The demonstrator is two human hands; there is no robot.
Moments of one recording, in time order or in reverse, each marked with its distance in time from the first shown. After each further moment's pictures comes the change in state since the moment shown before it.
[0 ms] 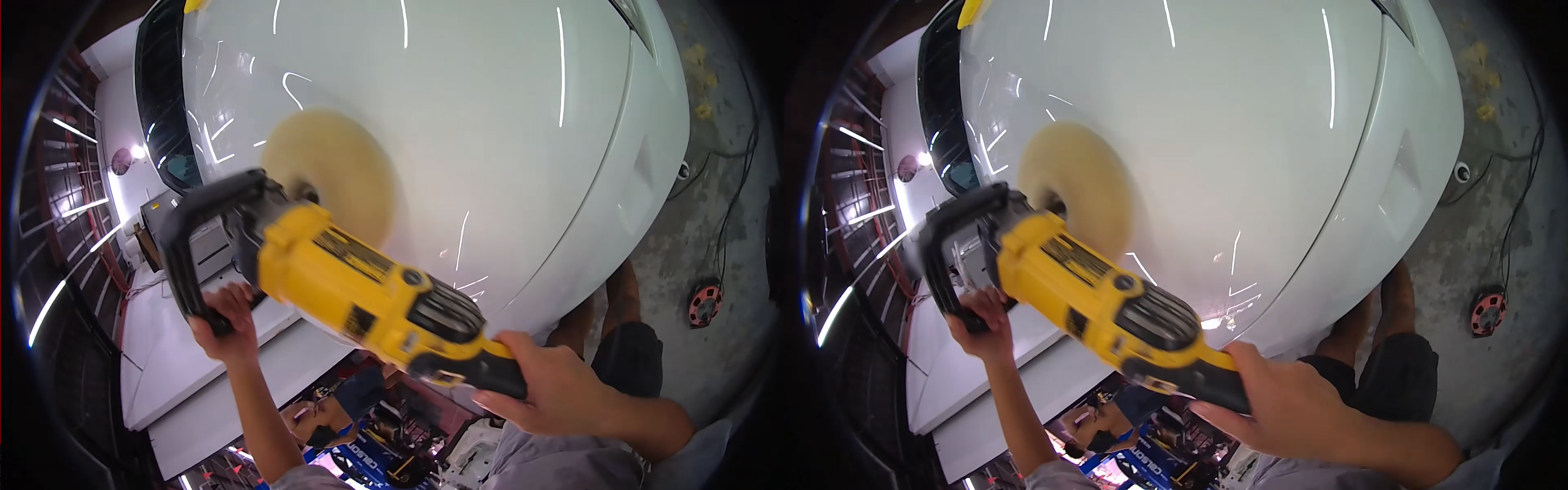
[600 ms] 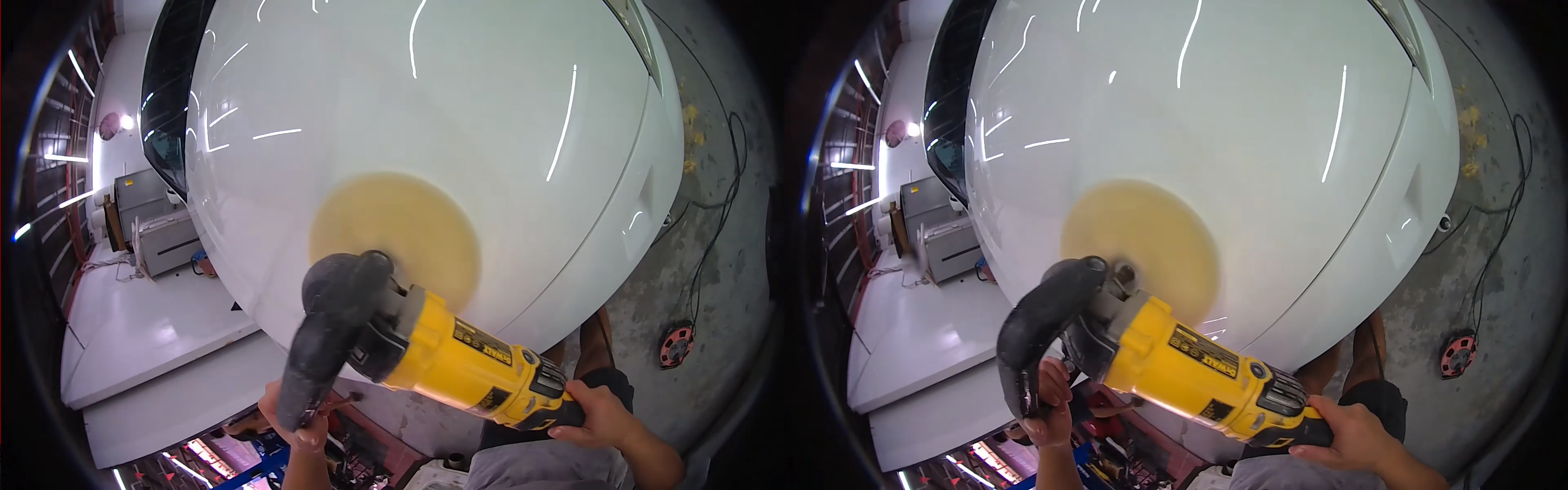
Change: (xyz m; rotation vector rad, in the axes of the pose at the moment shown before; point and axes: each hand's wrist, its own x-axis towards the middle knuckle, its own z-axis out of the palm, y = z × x) left_hand -0.174 -0.044 0.050 0.052 0.119 0.006; right_hand -0.091 0.091 0.023 -0.256 -0.035 0.125
